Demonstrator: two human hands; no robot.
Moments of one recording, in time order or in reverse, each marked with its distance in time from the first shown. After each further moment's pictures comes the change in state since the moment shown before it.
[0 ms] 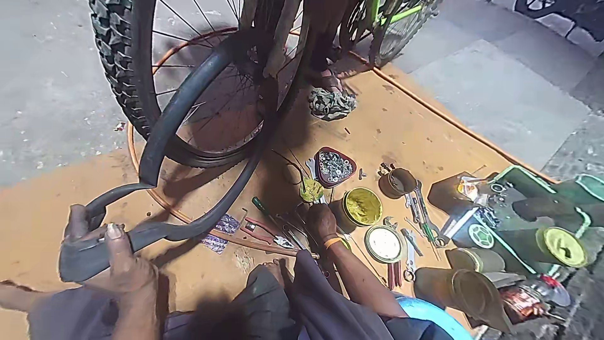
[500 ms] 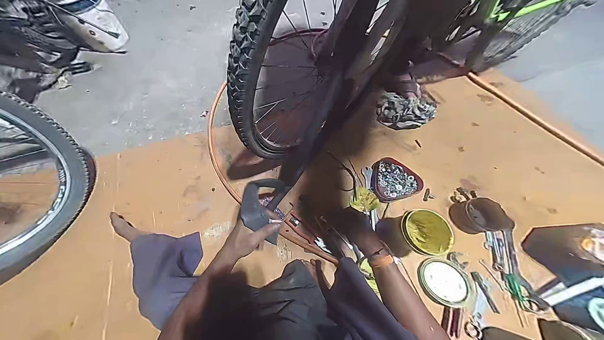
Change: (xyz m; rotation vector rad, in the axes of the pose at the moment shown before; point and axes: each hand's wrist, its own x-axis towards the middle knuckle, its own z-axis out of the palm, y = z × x) left_hand -0.043 0.010 0.026 -0.276 -0.834 -0.538; right_hand -0.034 -0.053 -0.045 0.646 -0.242 -0.354
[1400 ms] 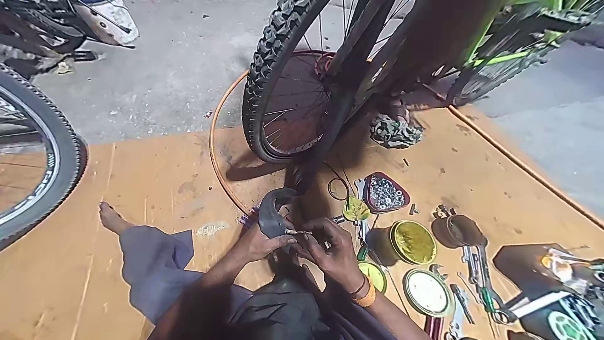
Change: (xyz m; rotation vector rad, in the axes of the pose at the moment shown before) left_hand -0.003 -0.010 0.025 -0.012 -0.138 0.082; right_hand -0.065 -0.108 0.036 0.162 0.005 -0.736
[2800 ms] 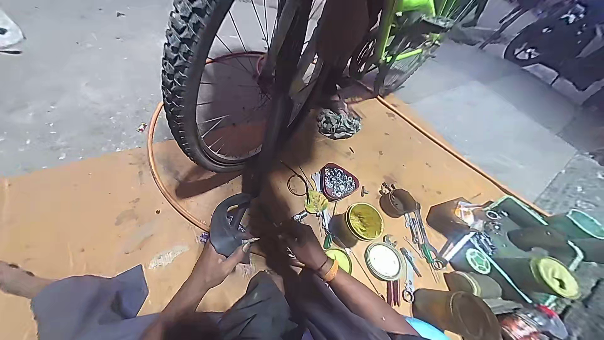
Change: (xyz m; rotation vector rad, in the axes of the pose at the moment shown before) left_hand -0.009 -0.006 0.006 0.148 0.158 -0.044; right_hand -0.030 0.072 -0.027 -0.268 -0.133 0.416
